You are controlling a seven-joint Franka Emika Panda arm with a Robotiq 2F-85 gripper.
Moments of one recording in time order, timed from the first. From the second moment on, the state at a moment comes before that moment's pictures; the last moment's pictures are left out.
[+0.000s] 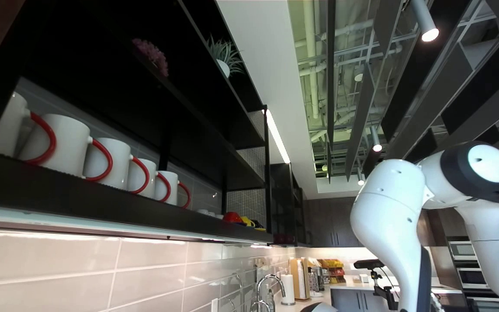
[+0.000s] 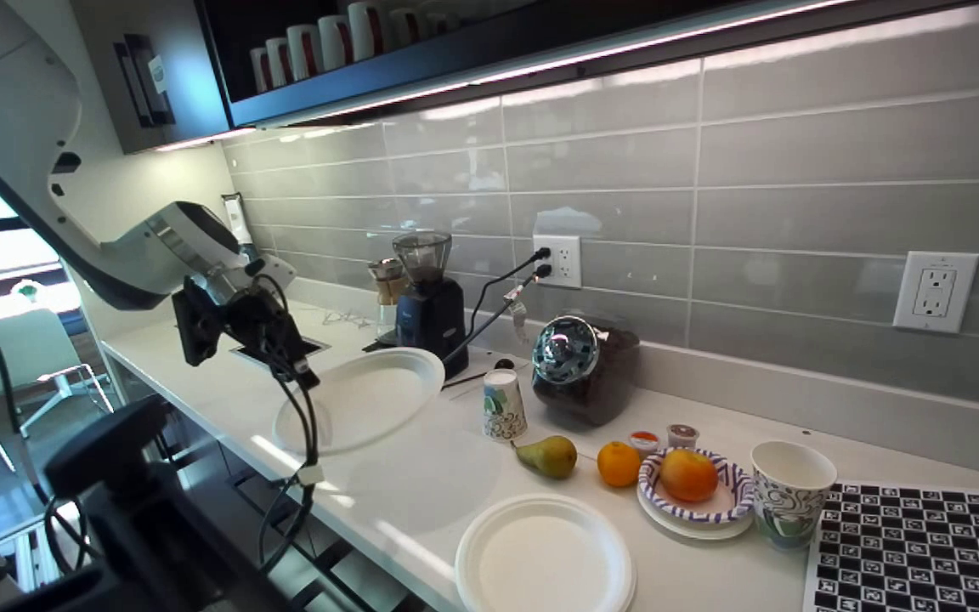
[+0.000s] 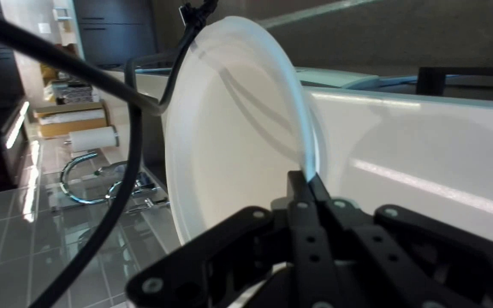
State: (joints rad) arm 0.18 0.00 0.19 -2.54 -1.01 1.83 1.04
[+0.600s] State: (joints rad) arm 0.25 -0.24 0.25 -2.54 -1.04 1.69 0.61
